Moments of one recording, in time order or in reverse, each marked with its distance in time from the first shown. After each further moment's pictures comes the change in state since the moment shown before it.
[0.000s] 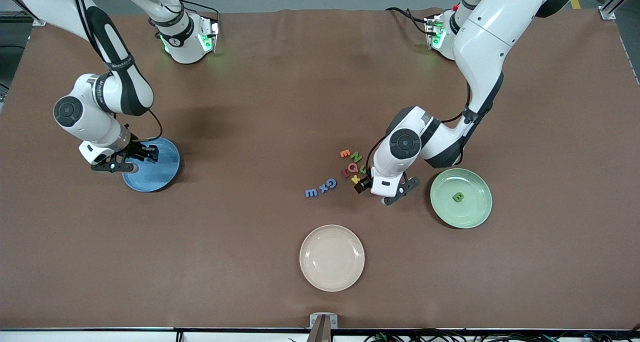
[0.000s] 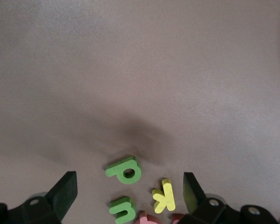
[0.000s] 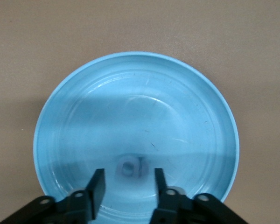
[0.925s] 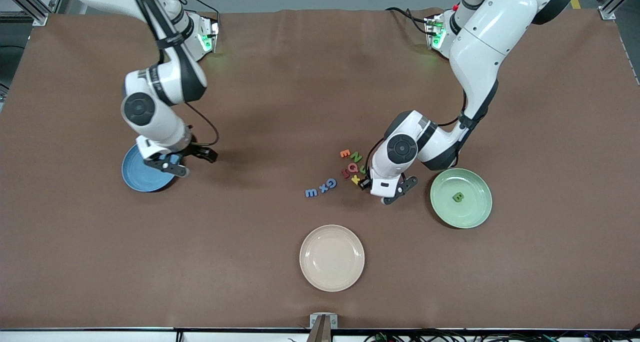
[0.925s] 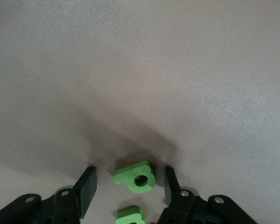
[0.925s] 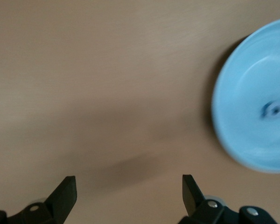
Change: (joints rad) left arm -0.003 0.038 0.002 -0.002 0.000 -0.001 -0.024; right arm 0.407 -0.012 0.043 0.217 0.002 -0.261 0.774
